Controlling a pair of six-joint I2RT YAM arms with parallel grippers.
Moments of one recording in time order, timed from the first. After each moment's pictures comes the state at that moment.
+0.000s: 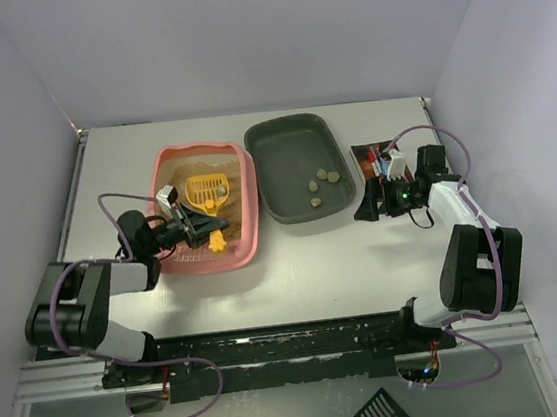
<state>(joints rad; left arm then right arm) -0.15 1.43 0.36 0.98 0.99 -1.49 -0.19 1.44 0.89 -0.56 -0.72 -0.28</state>
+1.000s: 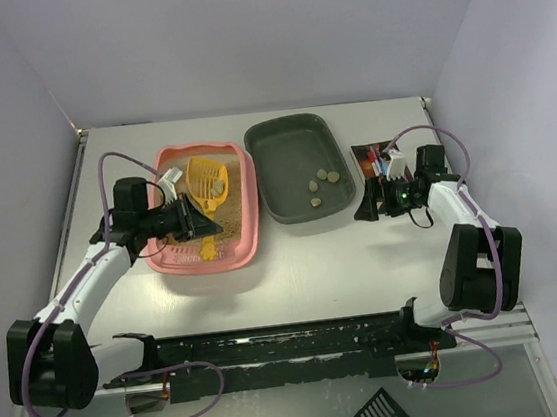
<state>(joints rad) -0.19 1.20 0.74 -0.20 0.86 -0.52 -0.19 1.45 0.89 -0.55 -0.71 -0.28</state>
